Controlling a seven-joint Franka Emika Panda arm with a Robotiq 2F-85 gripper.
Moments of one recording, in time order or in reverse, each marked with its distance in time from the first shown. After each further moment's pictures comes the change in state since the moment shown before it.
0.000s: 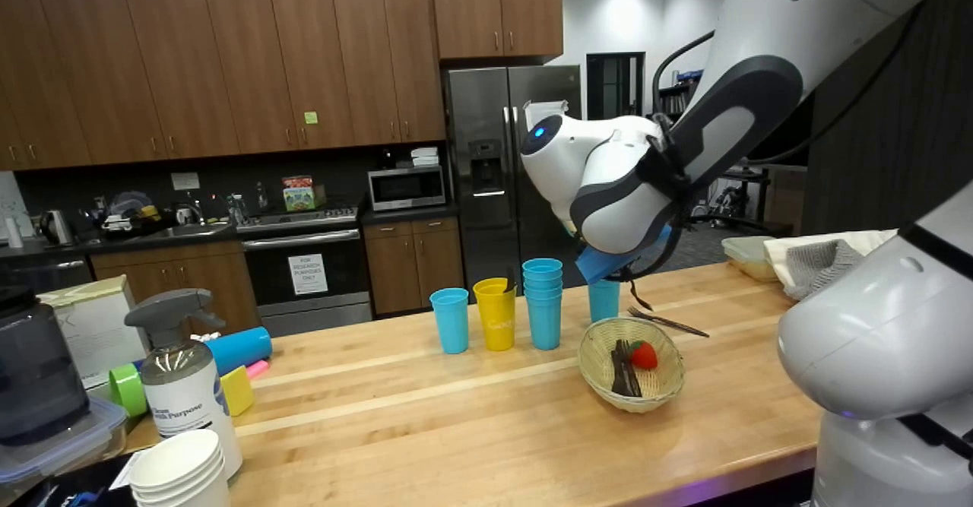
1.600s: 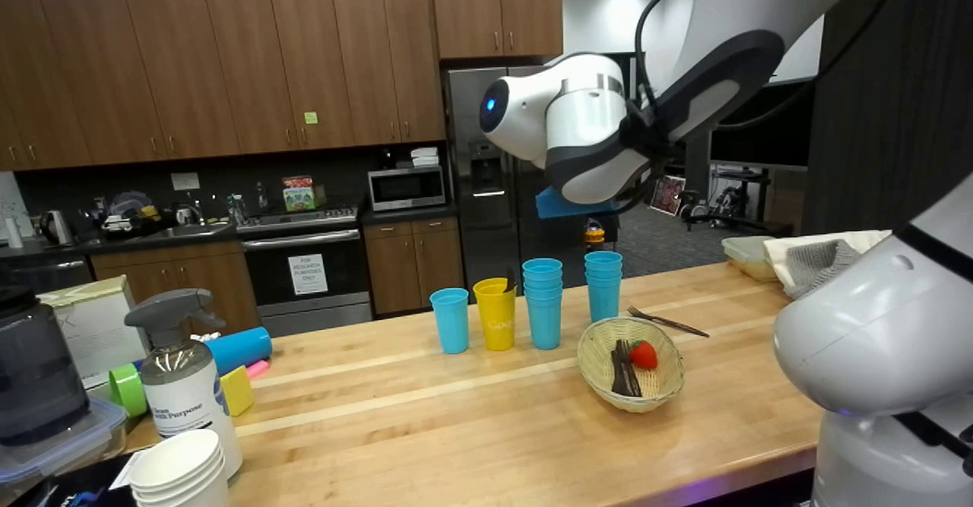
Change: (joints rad) arm -0.041 0.029 0.082 0.251 -0.362 -0.320 0.783
